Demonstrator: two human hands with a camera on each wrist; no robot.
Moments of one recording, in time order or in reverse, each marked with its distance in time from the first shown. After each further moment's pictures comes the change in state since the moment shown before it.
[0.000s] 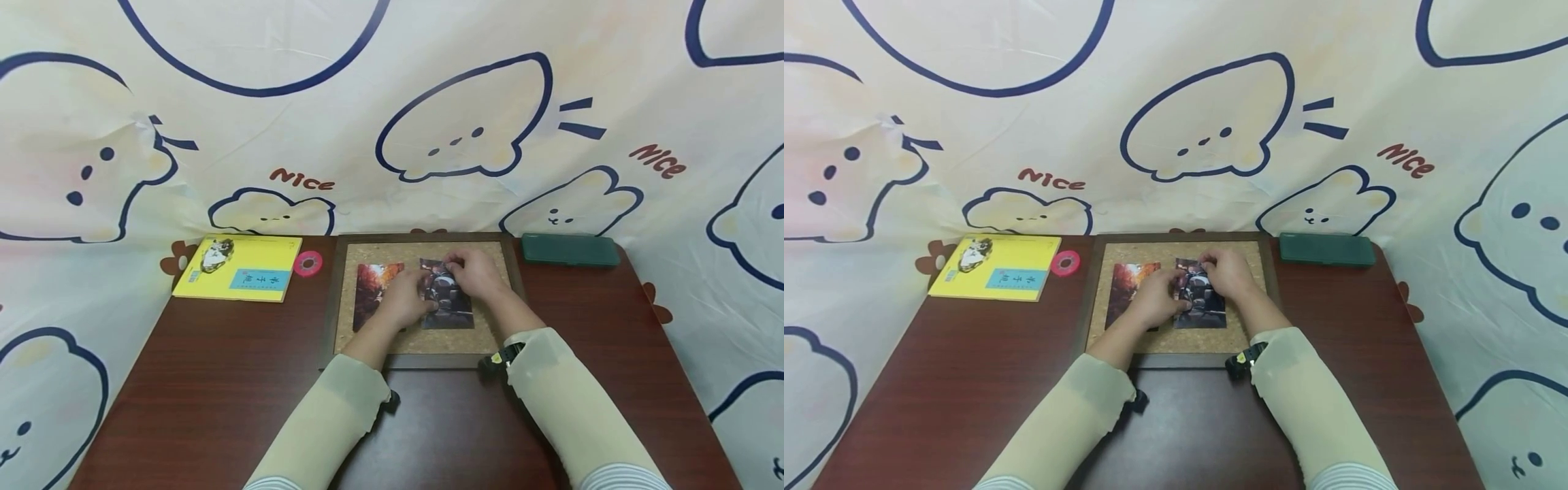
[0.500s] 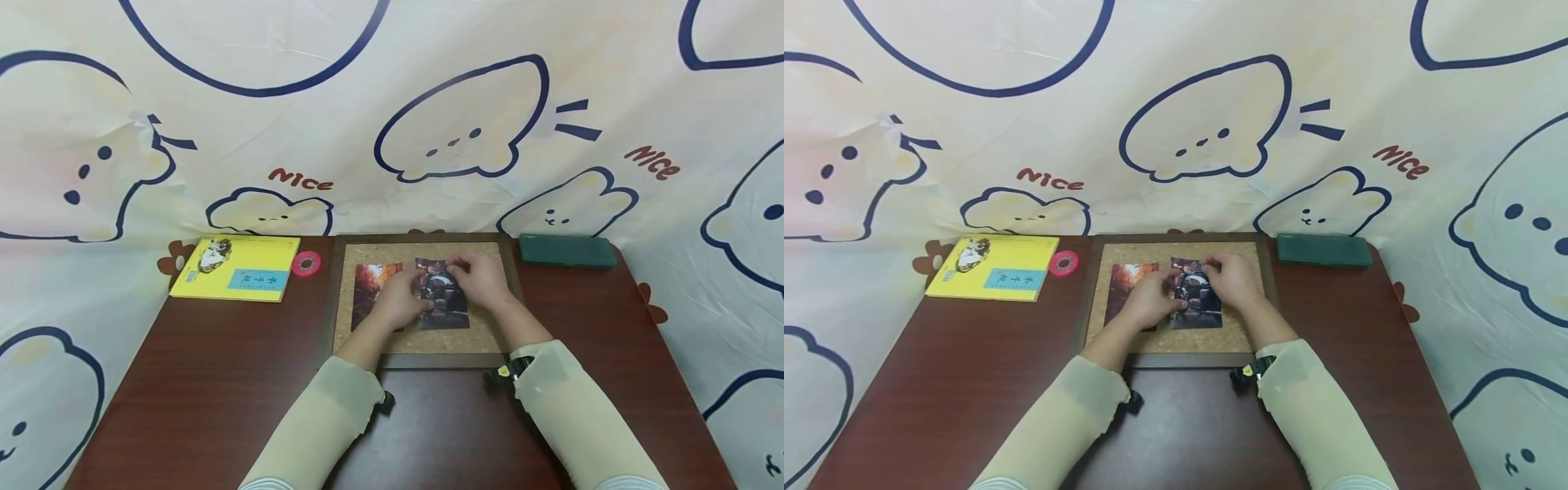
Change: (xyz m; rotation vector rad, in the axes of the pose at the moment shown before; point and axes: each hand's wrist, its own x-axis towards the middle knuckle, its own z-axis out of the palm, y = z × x) left_hand -0.004 -0.003 -0.002 -0.047 0.036 -0.009; right_hand -0.021 0.004 -0.004 0.051 0.082 -0.017
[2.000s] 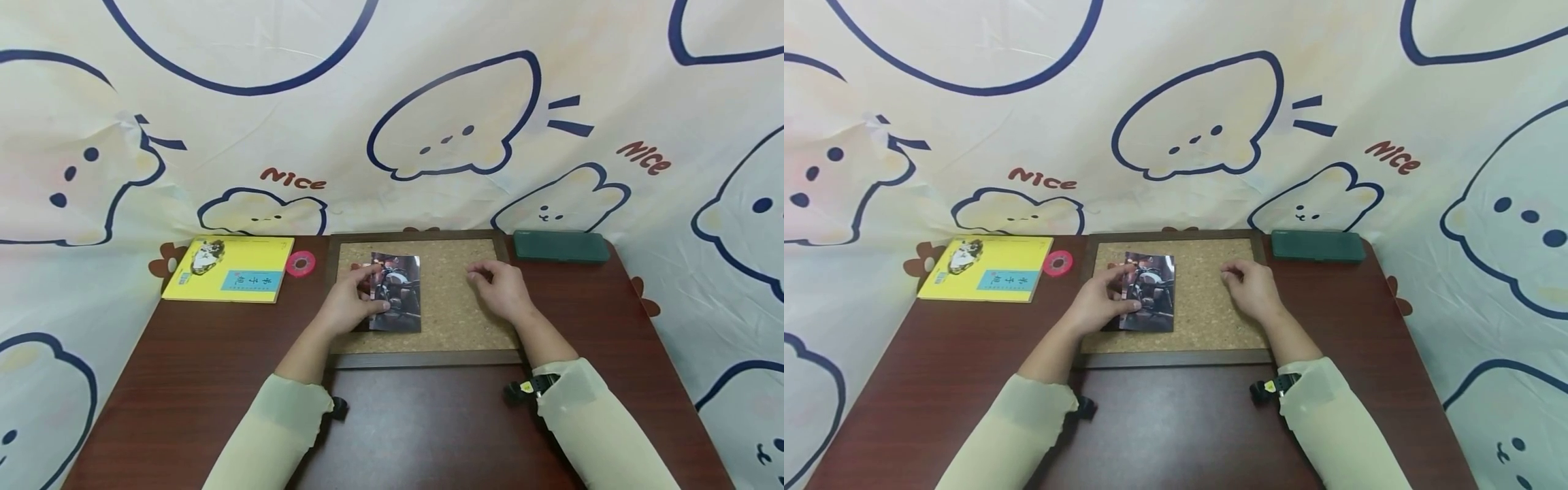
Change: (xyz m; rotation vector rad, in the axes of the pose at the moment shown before) left_hand -0.033 -0.054 -0.059 -0.295 -0.028 -0.035; right_hand -0.036 0.029 -0.025 0.045 0.102 -0.011
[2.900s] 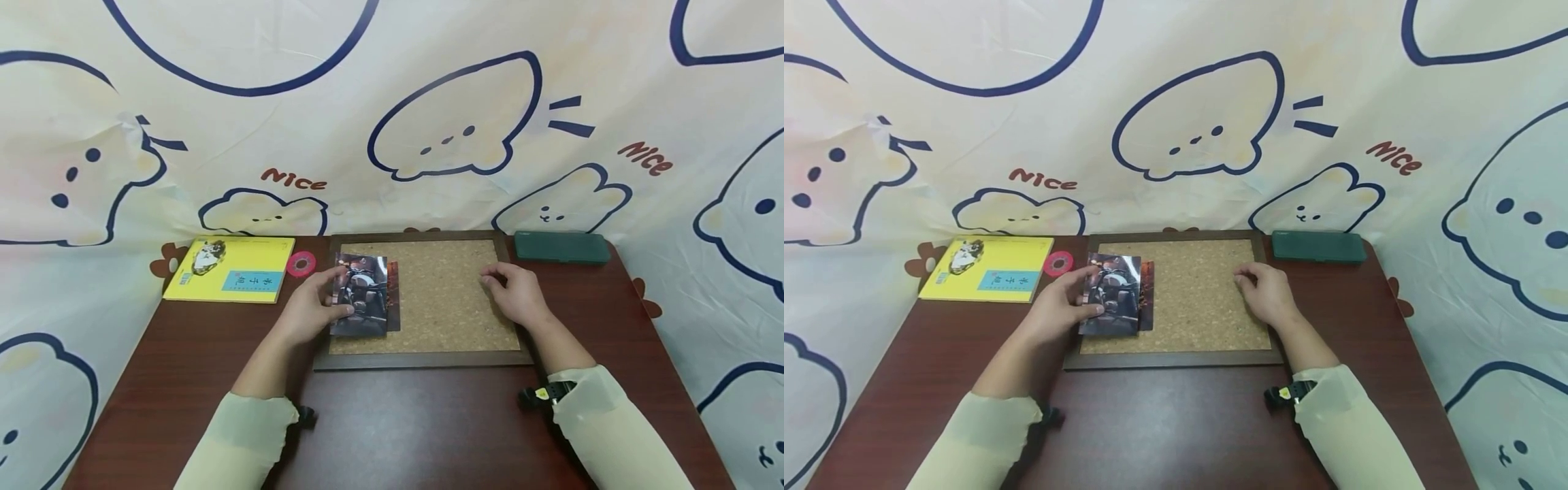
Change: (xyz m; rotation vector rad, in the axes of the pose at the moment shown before) left_hand -0.037 -0.012 -0.052 0.030 0.049 -0.063; right_hand -0.009 0.015 -0.014 -0.041 0.013 -0.013
